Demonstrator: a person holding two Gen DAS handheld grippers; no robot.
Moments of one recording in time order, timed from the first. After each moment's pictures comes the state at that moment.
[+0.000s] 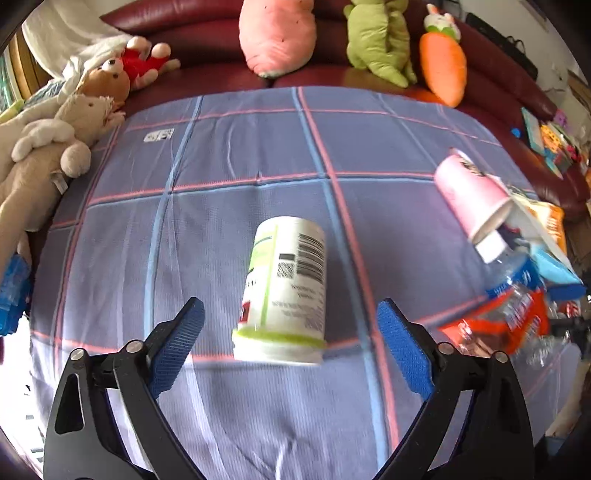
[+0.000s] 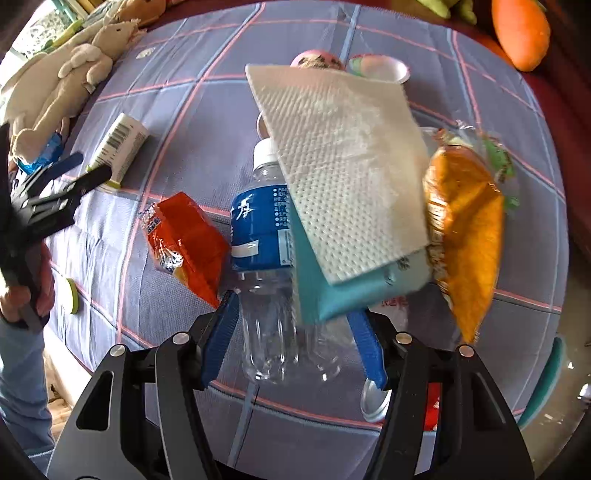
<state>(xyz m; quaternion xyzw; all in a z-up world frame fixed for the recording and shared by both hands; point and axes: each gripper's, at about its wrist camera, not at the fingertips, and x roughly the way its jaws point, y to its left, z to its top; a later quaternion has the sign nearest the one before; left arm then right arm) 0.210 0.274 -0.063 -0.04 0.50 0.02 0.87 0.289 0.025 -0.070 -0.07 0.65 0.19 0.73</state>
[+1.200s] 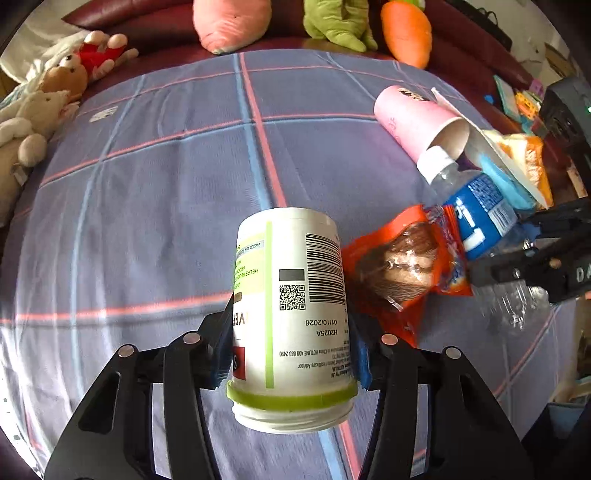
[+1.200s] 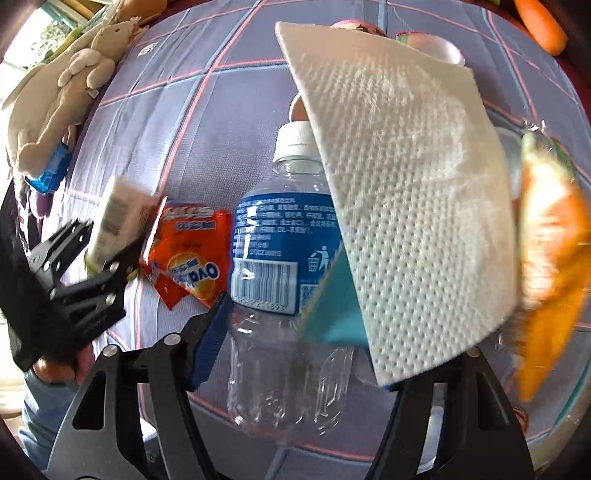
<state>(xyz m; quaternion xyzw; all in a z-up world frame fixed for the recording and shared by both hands) 0.185 0.221 -0.090 -0.02 0.53 -0.03 0.85 0.311 0.049 -0.101 -0.02 0.66 0.21 0.72</state>
